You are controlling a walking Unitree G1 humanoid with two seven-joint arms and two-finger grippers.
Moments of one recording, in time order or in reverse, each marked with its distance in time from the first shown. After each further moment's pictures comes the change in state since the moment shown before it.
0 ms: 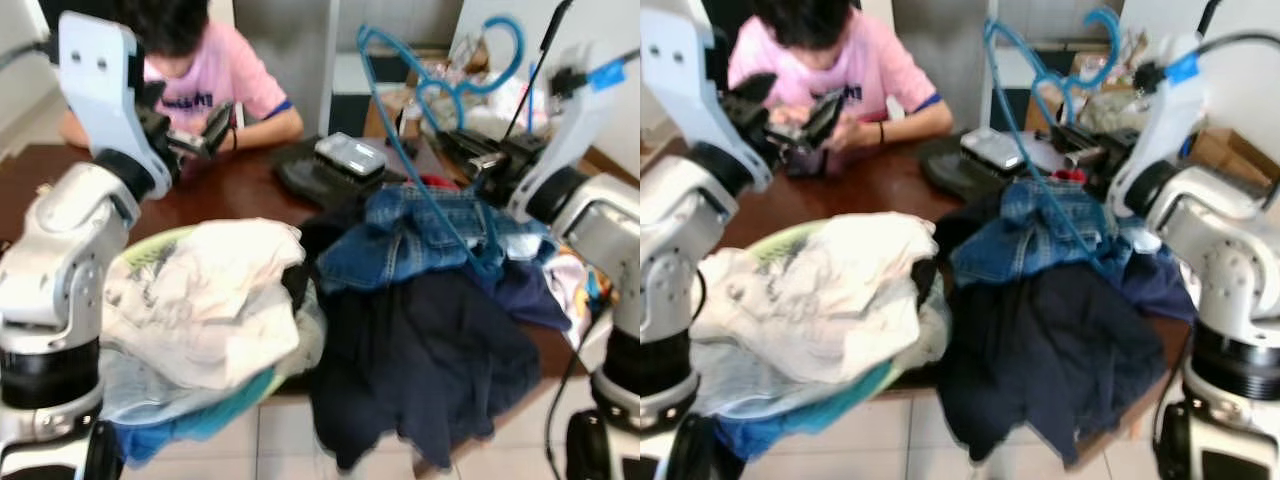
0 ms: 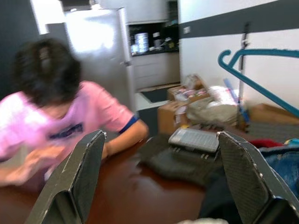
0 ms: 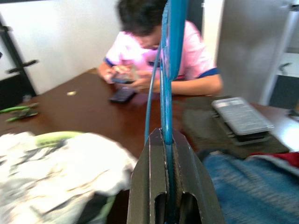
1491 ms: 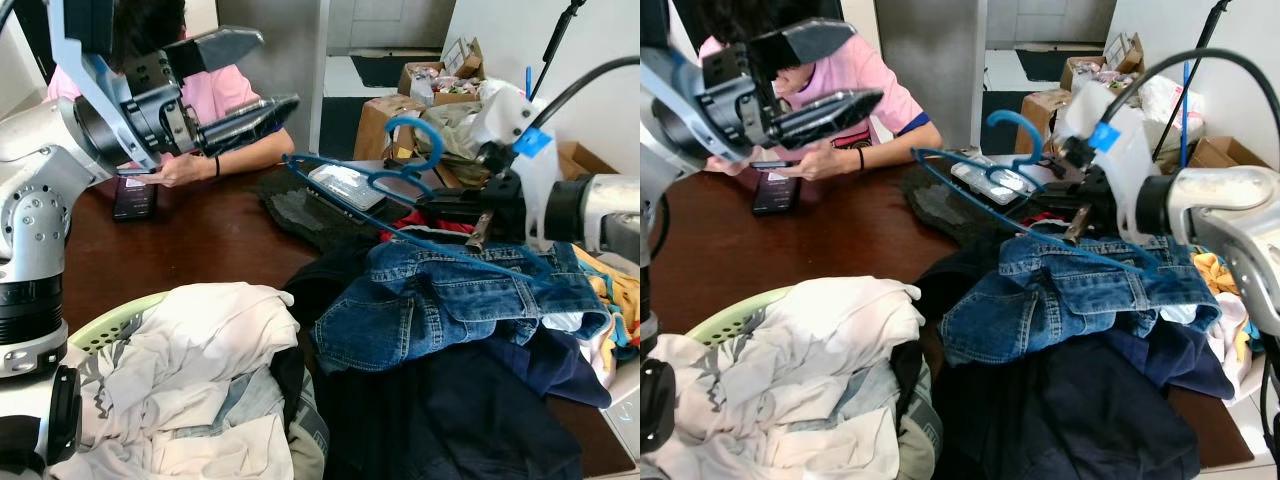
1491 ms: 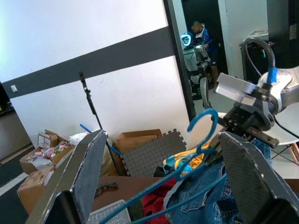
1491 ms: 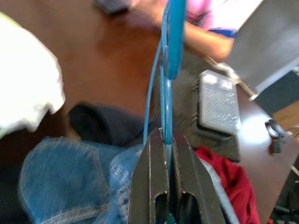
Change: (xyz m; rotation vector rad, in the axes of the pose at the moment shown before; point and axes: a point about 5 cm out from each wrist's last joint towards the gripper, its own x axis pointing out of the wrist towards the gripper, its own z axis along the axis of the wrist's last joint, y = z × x) left arm 0.015 -0.004 0.050 -0.056 -0.225 -0.770; right arm -0.014 0.000 0.006 -0.449 0.356 0.262
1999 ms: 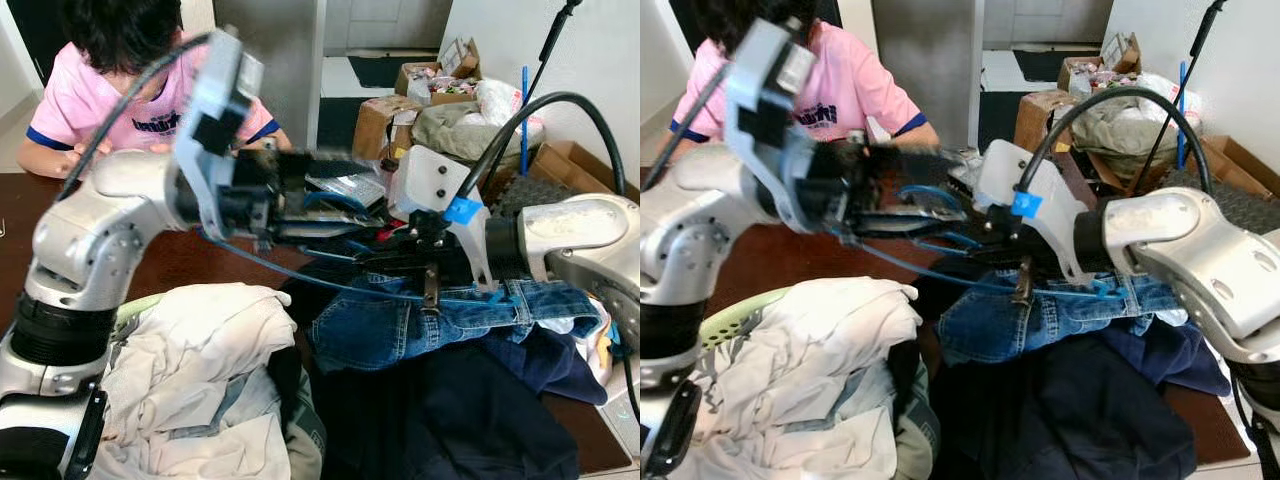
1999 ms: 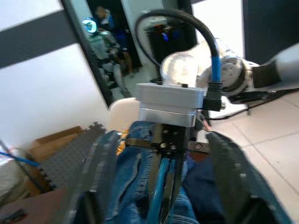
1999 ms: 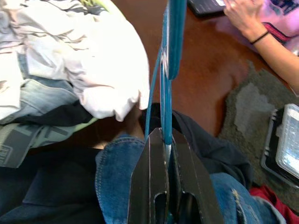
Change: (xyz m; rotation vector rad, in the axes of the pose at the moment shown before) left arm 0.031 -0.060 -0.026 -0.069 0.023 -0.477; right arm 0.024 0.060 0.012 -0.156 0.034 0.342
